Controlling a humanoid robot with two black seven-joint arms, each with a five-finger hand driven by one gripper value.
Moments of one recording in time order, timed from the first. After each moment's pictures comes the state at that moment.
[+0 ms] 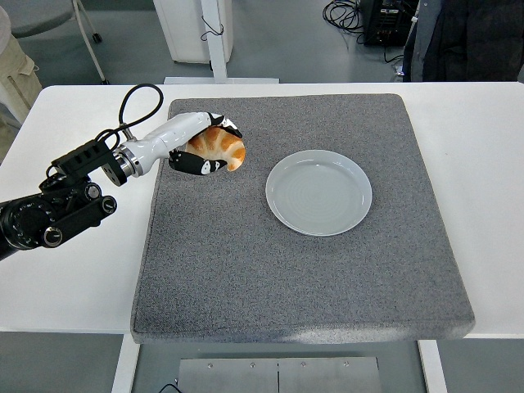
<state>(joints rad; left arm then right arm) -0.99 0.41 -0.24 -0.92 1.26 0.21 -0.42 -0.09 0.00 -0.01 0.13 -0.10 -0.04 0.25</state>
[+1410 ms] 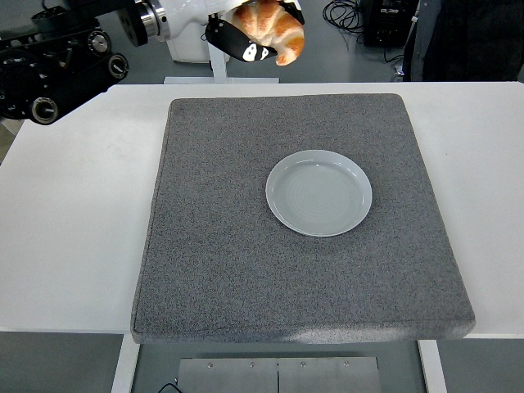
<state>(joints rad) -1.49 0.32 -0.10 -0.91 1.19 -0.01 -0.40 -0.09 0.00 -0.01 0.13 -0.10 -0.04 0.25</state>
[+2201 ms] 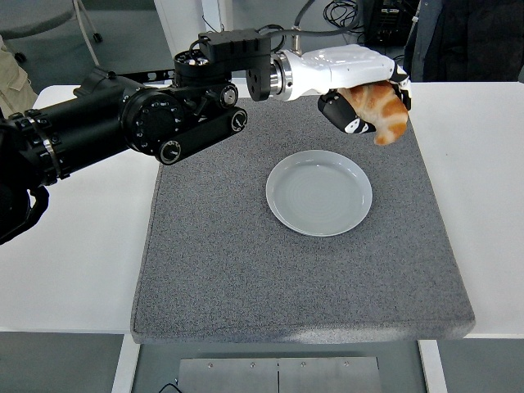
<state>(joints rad) -1.50 0.00 0.04 -0.79 1.20 0.01 -0.41 -0.09 0.00 -0.01 0.13 -0.10 -0.04 0.25</state>
